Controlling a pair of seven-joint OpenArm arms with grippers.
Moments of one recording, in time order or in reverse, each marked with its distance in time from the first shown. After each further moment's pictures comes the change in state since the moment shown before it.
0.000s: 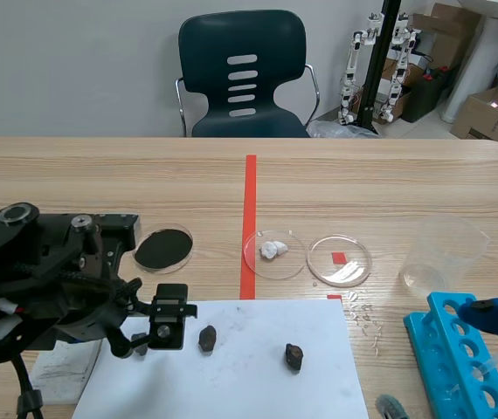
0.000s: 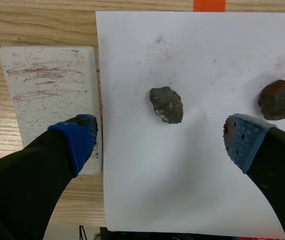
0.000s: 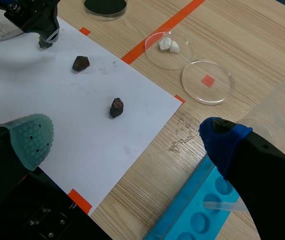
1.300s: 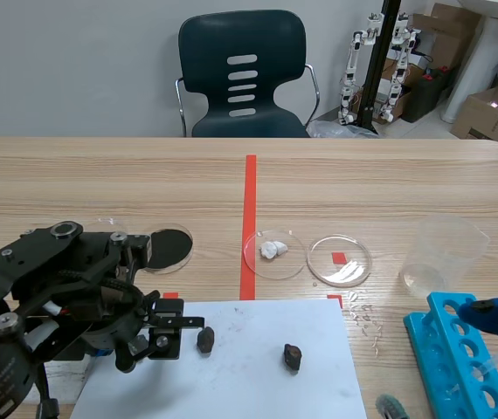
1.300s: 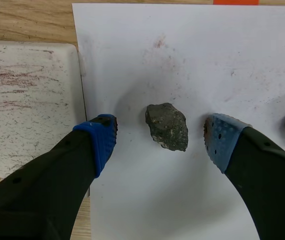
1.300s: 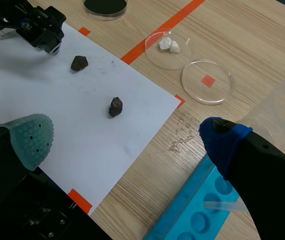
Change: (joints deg) left arm -3.1 4.5 0.0 -12.1 0.0 -1.6 -2.8; right arm 0.0 0.0 0.0 0.0 0.0 0.0 0.0
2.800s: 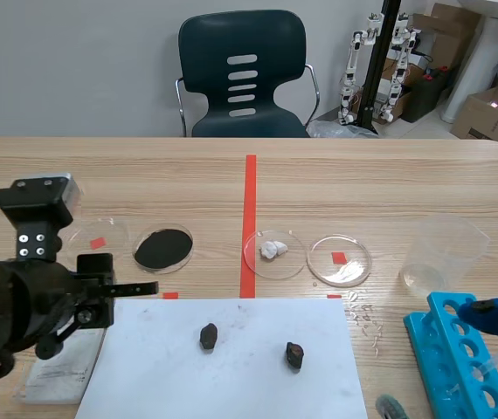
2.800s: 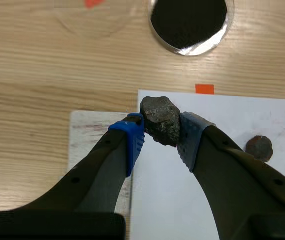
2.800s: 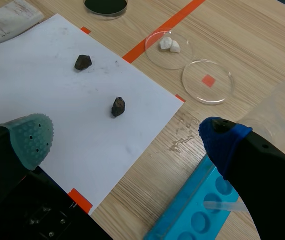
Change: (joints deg) left arm 20.1 -10.8 -9.0 27.0 -5.6 -0.4 -27.1; right arm 0.0 0.0 0.0 0.0 0.0 0.0 0.0
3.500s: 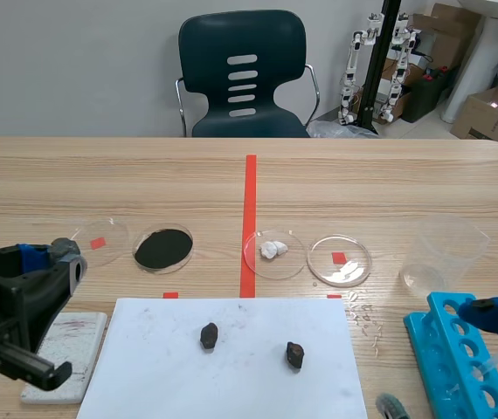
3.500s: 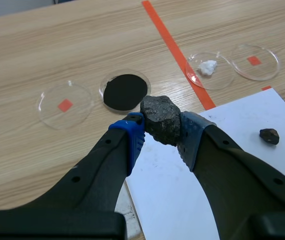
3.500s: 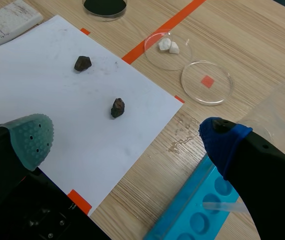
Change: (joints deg) left arm 31.5 -6.7 -19.0 12.4 1.5 -32.9 -38.0; right arm 0.0 0.0 0.0 0.0 0.0 0.0 0.0
